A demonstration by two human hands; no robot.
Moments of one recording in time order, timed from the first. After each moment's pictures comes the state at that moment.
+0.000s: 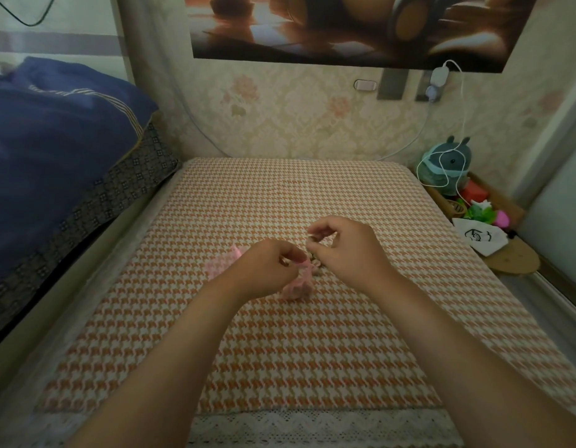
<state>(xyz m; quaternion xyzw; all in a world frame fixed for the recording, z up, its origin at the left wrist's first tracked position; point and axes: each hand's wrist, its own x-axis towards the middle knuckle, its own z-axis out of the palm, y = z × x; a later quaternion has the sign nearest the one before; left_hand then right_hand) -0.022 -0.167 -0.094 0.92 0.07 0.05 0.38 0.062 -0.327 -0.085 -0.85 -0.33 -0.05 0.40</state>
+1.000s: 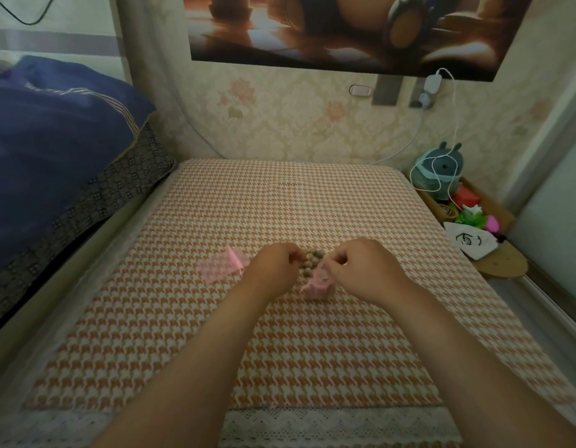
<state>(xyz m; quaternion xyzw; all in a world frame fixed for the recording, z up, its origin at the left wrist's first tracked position) 0.011 -0.186 -0.125 0.93 0.13 0.10 0.34 0.060 -0.361 -0.082 -0.93 -0.29 0.00 0.21</state>
